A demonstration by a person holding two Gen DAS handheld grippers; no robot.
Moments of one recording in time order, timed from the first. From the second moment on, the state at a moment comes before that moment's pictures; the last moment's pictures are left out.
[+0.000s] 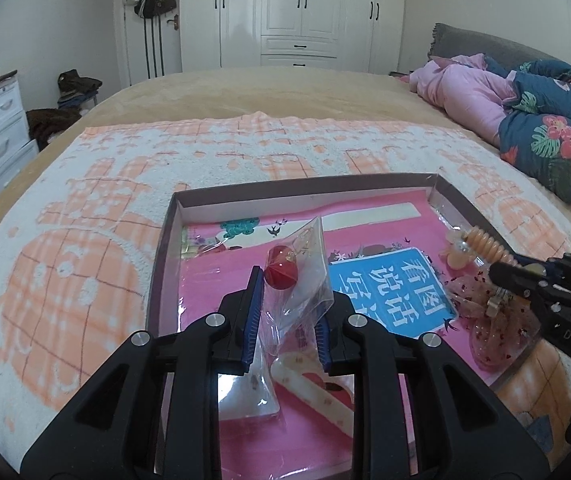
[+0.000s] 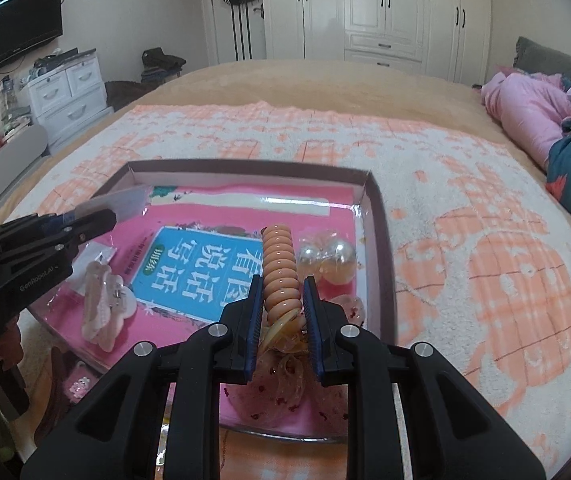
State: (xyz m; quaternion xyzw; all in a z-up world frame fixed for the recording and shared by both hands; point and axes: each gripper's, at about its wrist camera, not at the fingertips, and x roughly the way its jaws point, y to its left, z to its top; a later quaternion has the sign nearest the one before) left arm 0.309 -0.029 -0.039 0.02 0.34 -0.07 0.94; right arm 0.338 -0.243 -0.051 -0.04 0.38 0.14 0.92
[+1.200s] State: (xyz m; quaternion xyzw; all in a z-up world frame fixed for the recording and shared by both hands) left arm 0.267 -0.015 -0.014 -0.03 0.30 -0.06 0.95; right arm 0.308 -0.253 -0.042 0.02 0.36 0.14 0.92
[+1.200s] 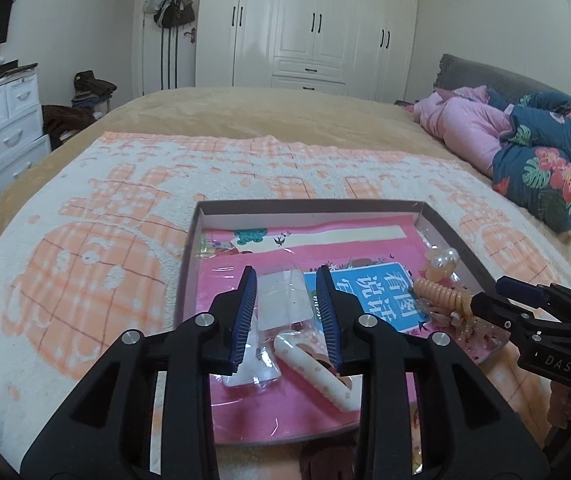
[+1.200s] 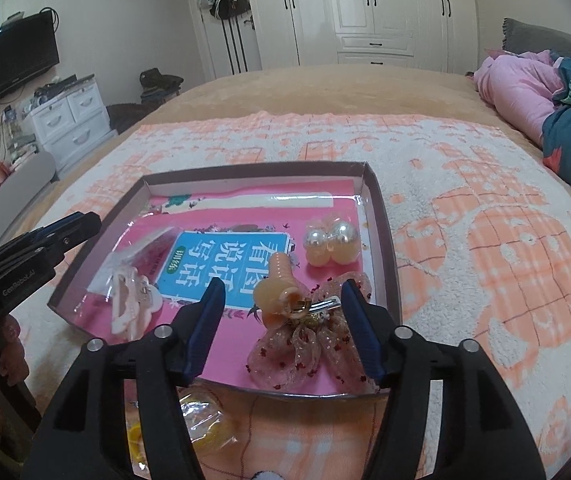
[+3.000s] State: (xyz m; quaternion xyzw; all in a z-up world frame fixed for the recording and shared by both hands) left arm 0.165 -0.003 -0.003 -0.02 0.28 -0.04 0.96; right arm 0.202 -0.250 -0.027 -0.02 0.32 0.18 0.93
